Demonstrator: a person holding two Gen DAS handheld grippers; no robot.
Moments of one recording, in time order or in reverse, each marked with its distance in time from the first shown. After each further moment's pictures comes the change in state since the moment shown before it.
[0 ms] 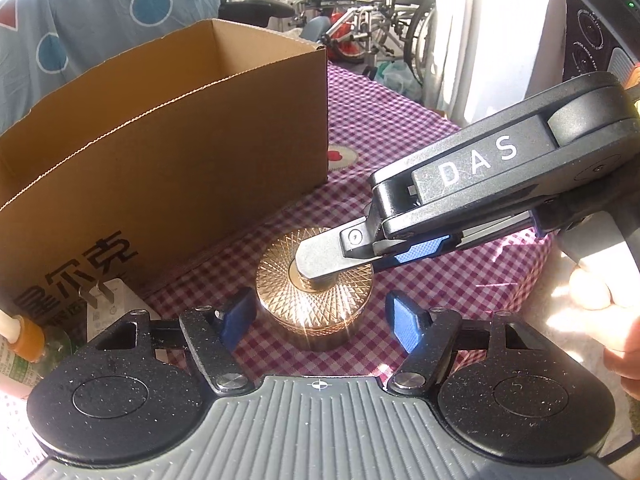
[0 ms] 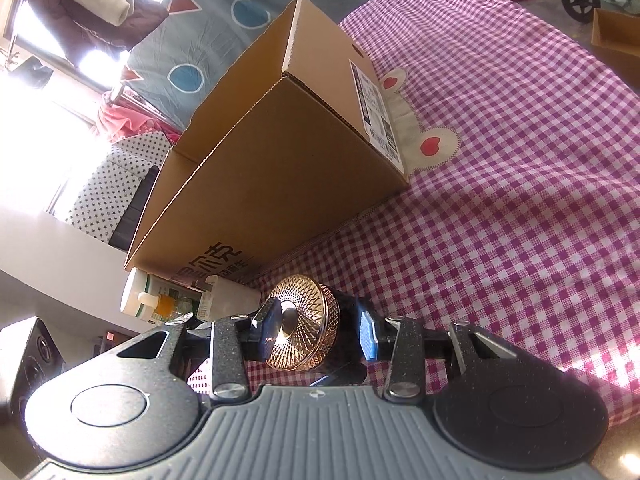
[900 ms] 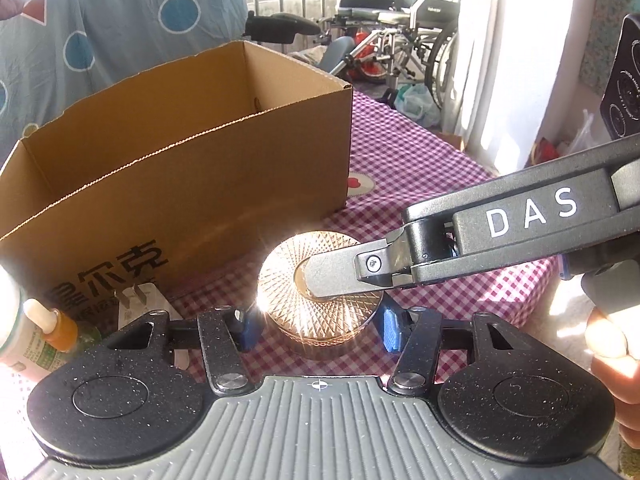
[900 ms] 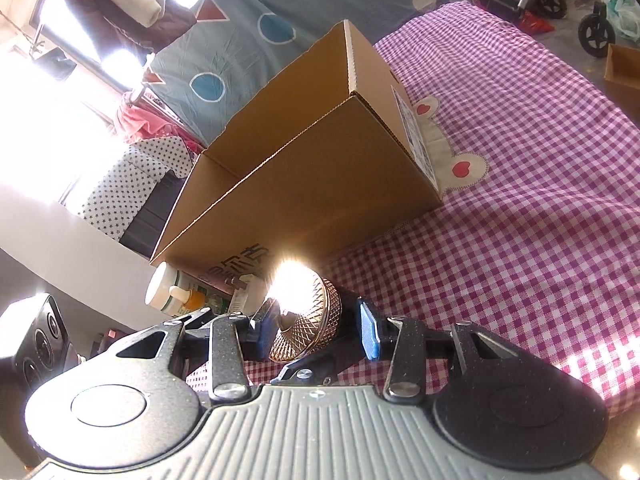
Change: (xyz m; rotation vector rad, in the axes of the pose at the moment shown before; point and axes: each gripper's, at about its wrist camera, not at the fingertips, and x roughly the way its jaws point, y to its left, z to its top) left arm -0.028 0.002 0.004 -0.072 -0.066 0.048; right arm -0.013 0.035 -0.012 -0.081 -0.070 0.011
